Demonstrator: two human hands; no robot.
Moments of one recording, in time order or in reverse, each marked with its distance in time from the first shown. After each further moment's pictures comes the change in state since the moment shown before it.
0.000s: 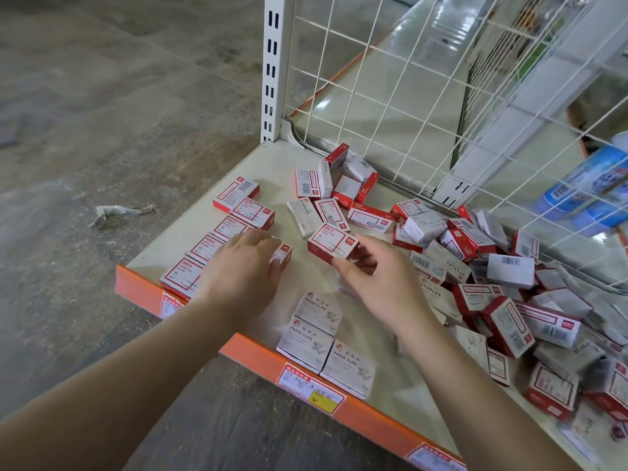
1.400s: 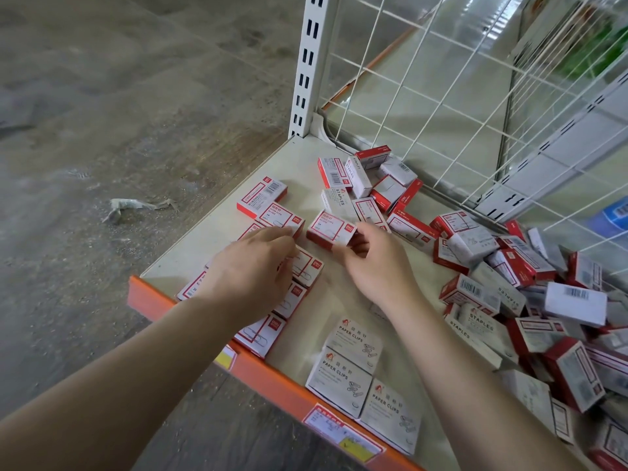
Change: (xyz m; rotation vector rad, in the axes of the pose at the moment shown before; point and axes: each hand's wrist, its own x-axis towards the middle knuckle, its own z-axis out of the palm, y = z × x) left_hand 0.023 -0.035 0.000 -0.120 0.038 0.070; right_hand 0.063 -0.013 0.046 0.016 -0.060 0.065
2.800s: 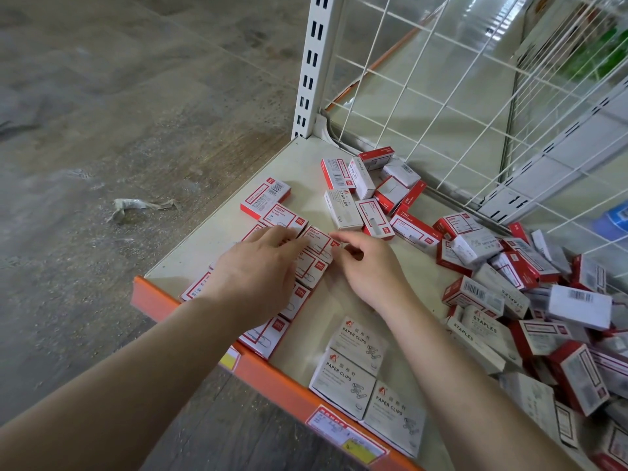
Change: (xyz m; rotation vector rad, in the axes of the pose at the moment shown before) left_hand 0.003 0.002 0.000 0.146 -0.095 0.031; right_hand -0.003 -0.006 0.006 0.055 -0.094 0.036
